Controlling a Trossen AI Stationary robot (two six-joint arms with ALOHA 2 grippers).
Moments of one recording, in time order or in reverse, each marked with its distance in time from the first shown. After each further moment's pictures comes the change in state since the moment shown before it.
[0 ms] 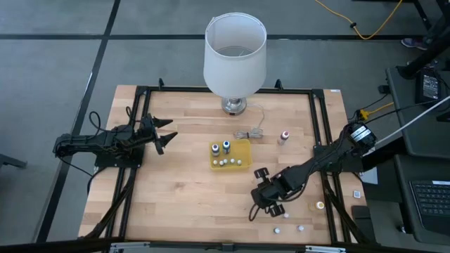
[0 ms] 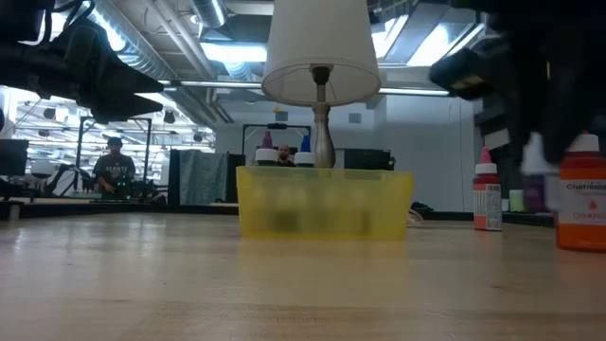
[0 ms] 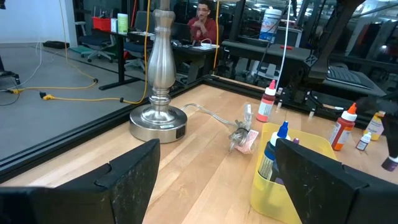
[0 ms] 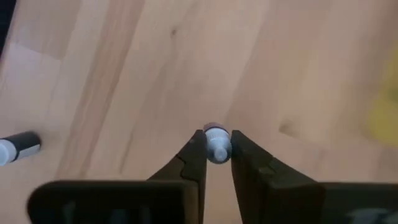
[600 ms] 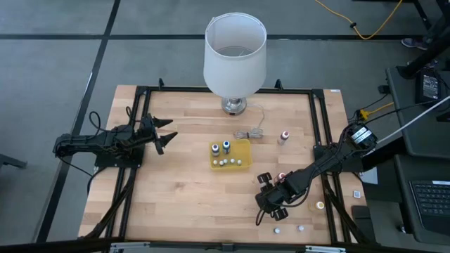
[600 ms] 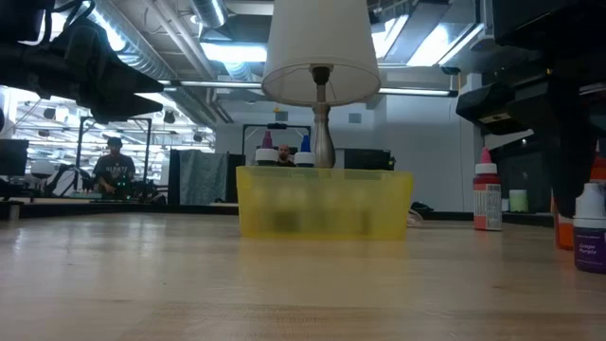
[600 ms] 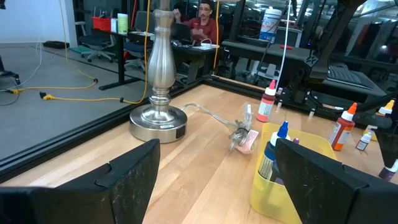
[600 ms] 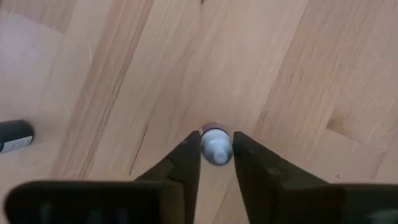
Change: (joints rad) left arm 0.000 0.000 0.000 0.000 0.000 0.000; right arm 0.058 0.002 -0.145 0.168 -0.001 0.036
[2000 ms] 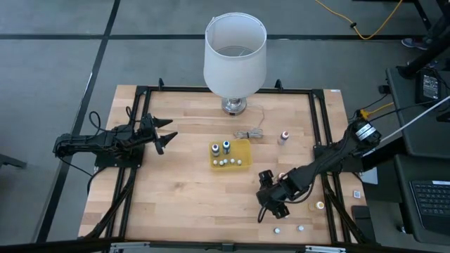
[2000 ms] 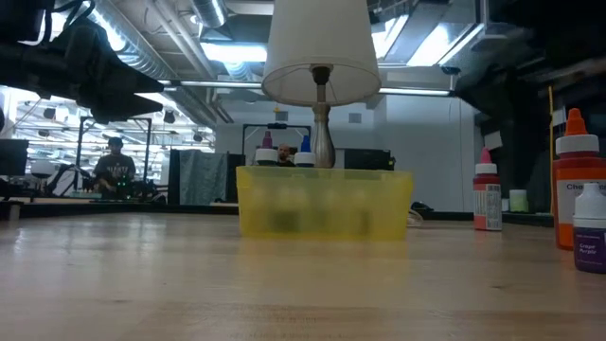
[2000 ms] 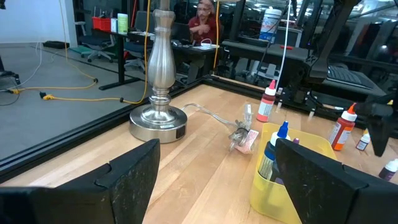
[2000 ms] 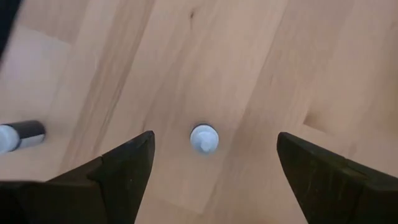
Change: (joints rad) left arm 0.000 0.000 0.000 0.000 0.000 0.000; right arm -0.010 -0.062 0.000 -0.029 0.010 0.003
